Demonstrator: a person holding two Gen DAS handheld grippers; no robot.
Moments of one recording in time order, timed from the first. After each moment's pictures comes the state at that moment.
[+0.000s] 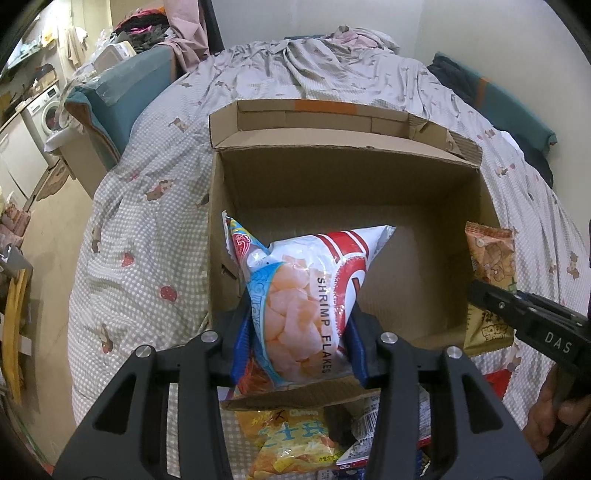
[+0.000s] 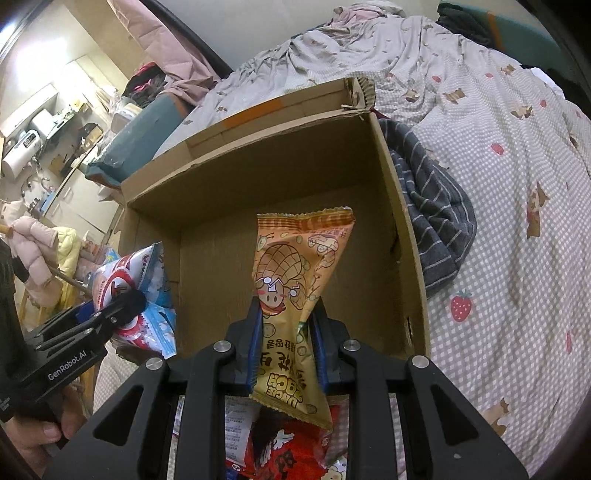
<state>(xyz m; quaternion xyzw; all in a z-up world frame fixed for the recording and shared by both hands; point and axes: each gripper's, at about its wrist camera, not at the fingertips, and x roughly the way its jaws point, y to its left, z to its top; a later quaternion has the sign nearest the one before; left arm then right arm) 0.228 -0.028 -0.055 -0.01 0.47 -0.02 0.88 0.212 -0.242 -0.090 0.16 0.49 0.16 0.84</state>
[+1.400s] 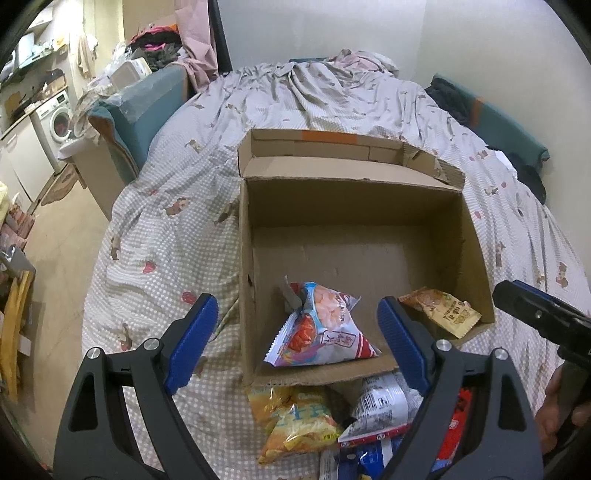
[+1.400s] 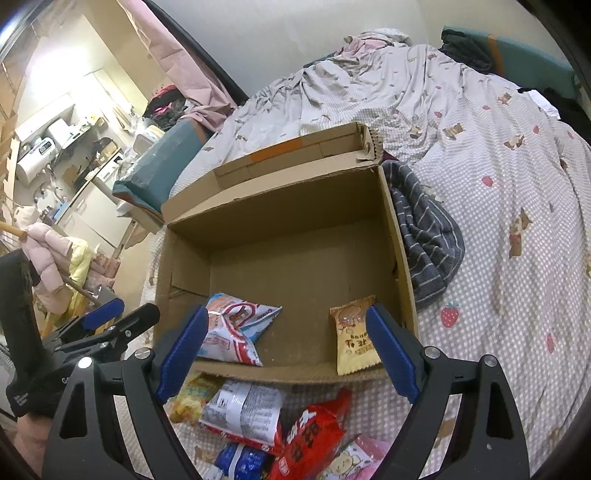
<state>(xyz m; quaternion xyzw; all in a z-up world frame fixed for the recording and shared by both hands) 0.198 -0.016 -0.018 -0.01 0.43 -0.02 0.90 0.174 -0.251 -0.042 0.16 0.44 0.17 0.87</state>
